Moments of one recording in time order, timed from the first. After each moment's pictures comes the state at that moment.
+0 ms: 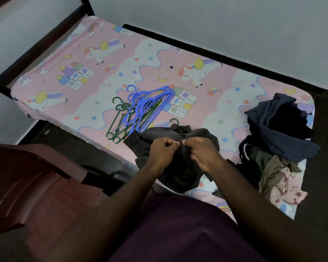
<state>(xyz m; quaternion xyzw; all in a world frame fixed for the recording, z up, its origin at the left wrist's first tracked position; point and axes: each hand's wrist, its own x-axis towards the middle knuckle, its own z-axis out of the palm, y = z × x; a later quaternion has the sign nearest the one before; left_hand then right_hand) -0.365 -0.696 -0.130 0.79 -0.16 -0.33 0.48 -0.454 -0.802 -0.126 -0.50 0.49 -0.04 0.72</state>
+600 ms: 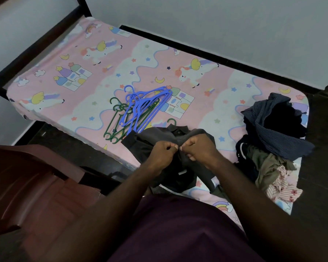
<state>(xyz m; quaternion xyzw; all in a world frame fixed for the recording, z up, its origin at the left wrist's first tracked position) -0.370 -0.694 -0.140 0.77 -0.20 -0.40 0.45 -0.465 -0.812 -0.120 -0.73 0.42 0.04 0.54</state>
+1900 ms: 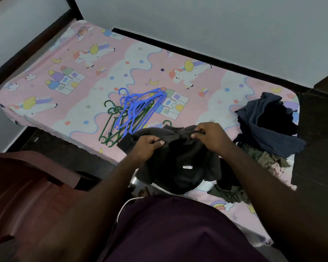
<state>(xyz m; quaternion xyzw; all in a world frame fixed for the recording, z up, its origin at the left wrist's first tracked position) -0.316 -0.683 -0.151 0.74 -0.21 -0.46 0.44 -0.472 -0.874 -0.117 -0.87 0.34 0.01 0.35</state>
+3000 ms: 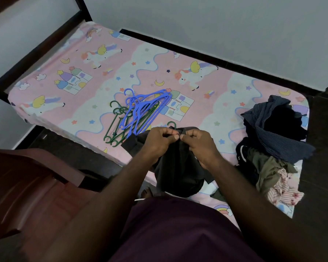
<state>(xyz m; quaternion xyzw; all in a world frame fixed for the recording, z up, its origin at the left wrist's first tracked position) -0.341 -0.715 -0.098 0.74 -0.19 -0.39 0.51 -0.455 -0.812 -0.103 -0.62 0.41 -0.11 0.66</state>
